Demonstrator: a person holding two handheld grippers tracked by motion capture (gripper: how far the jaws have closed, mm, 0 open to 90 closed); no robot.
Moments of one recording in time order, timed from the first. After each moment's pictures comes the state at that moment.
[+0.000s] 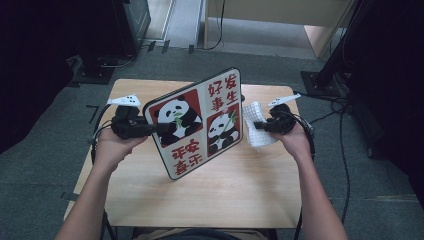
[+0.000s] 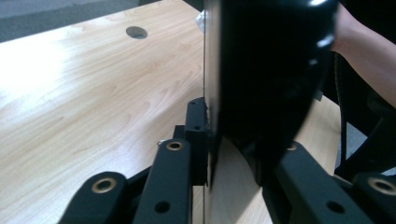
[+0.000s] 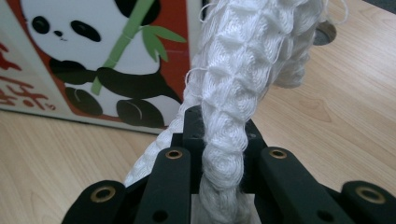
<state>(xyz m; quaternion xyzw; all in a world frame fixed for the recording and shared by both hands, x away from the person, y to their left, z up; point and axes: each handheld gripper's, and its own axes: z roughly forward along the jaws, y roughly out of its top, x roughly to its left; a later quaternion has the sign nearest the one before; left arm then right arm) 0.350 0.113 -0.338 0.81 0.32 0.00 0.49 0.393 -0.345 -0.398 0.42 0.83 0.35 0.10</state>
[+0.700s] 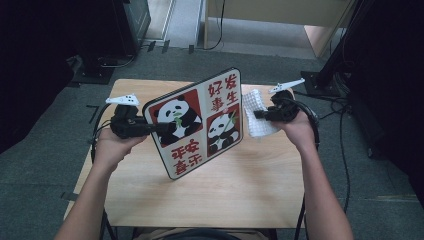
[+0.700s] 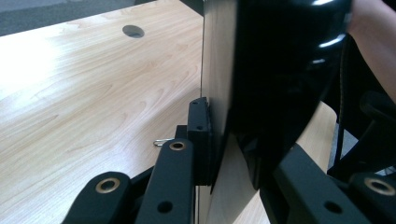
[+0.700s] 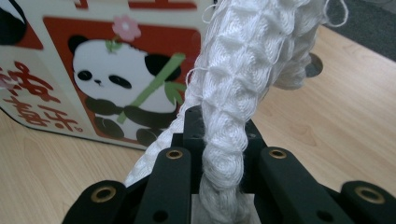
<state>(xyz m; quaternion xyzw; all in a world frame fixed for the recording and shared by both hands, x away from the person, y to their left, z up) 0.352 0.116 -0.339 0.81 0.31 -0.01 0.49 0.398 -0.337 -0.343 0.40 0.84 0.35 0.10</state>
